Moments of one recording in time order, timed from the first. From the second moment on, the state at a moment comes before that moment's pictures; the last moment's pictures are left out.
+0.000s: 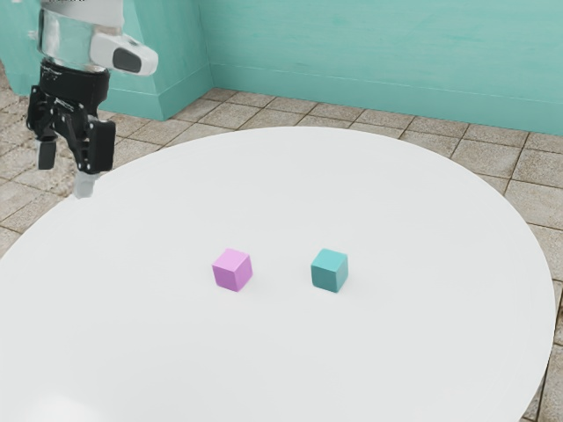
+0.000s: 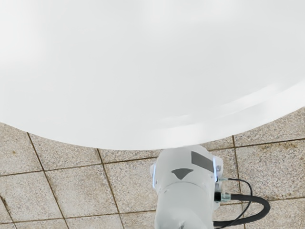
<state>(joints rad) -0.53 -0.26 0.21 -1.59 0.15 0.94 -0.08</state>
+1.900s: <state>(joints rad) -0.39 0.75 0.20 -1.29 -0.25 2.09 0.00</state>
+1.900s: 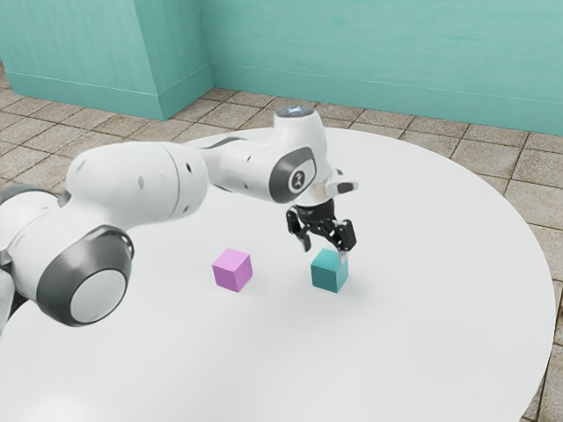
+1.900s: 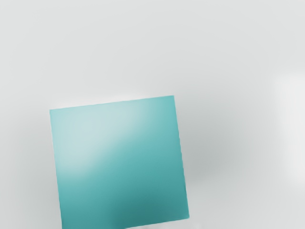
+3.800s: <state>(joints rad) -0.33 0.95 0.17 -1.06 -0.27 2.01 0.04</state>
